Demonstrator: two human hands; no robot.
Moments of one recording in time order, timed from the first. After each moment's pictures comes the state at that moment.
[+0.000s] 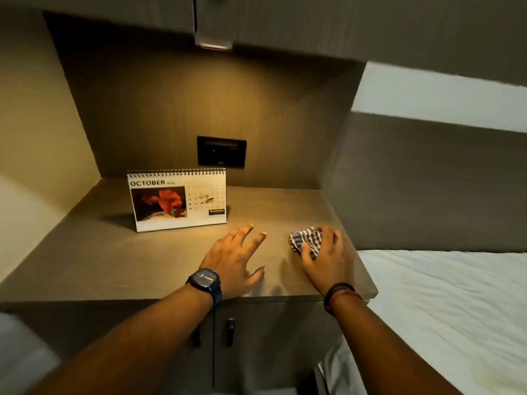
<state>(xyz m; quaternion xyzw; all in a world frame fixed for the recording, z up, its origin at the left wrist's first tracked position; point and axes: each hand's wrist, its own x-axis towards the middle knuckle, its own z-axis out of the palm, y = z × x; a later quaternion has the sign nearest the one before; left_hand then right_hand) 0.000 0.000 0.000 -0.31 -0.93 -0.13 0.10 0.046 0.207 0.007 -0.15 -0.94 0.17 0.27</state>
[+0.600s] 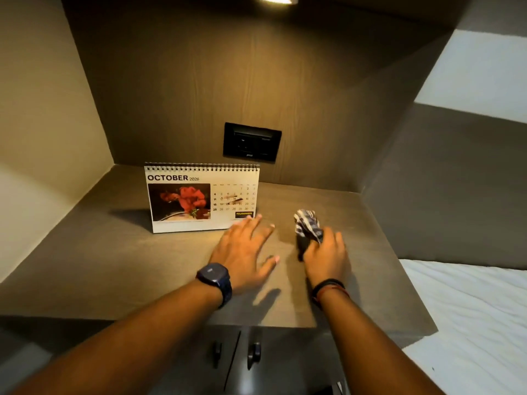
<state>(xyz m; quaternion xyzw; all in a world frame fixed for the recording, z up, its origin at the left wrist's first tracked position) -0.081 -0.034 -0.029 -0.28 -0.94 -0.18 0.11 -0.059 0.142 -0.026 -0.24 -0.91 0.25 0.24</state>
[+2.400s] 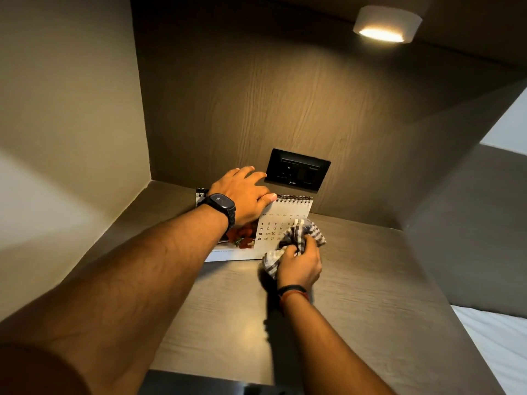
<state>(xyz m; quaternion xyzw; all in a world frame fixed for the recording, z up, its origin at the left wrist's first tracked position) -0.246 -0.130 0.043 -0.27 -0.95 -0.02 0.15 -0.154 0.001 -0.038 -0.30 -0.78 0.47 0.27</state>
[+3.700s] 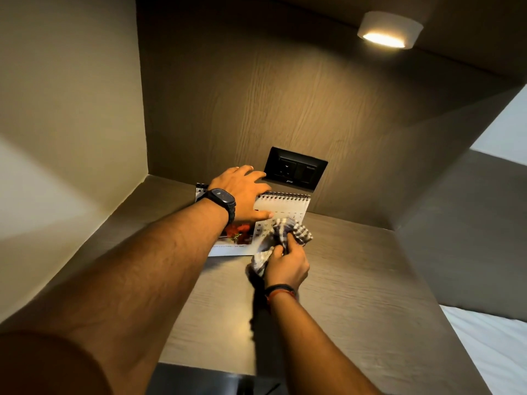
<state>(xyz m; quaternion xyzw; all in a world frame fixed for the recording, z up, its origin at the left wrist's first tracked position) -0.248 -0.133 0.044 -0.30 -0.94 0.02 0.14 -0.147 -0.013 -0.043 -0.27 -0.82 0.44 0.26</state>
